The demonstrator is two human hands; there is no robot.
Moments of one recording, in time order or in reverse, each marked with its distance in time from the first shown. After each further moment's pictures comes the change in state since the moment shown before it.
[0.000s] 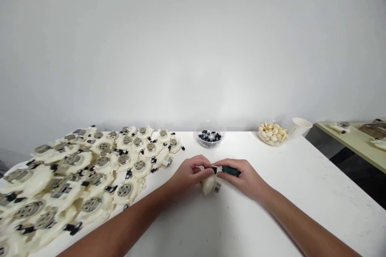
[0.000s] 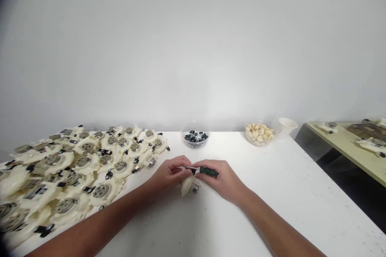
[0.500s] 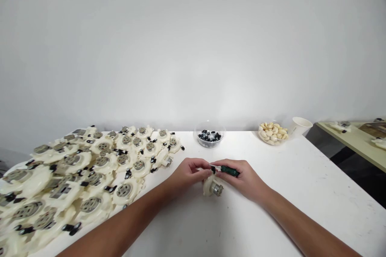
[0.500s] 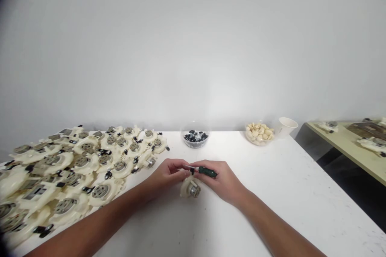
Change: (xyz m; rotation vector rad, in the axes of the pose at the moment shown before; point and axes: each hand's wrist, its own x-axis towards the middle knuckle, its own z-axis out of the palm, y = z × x) left_hand -0.002 0.011 -0.001 -0.169 -0.043 -0.124; right_hand -0.001 -0.003 0.004 -0.017 0.014 0.032
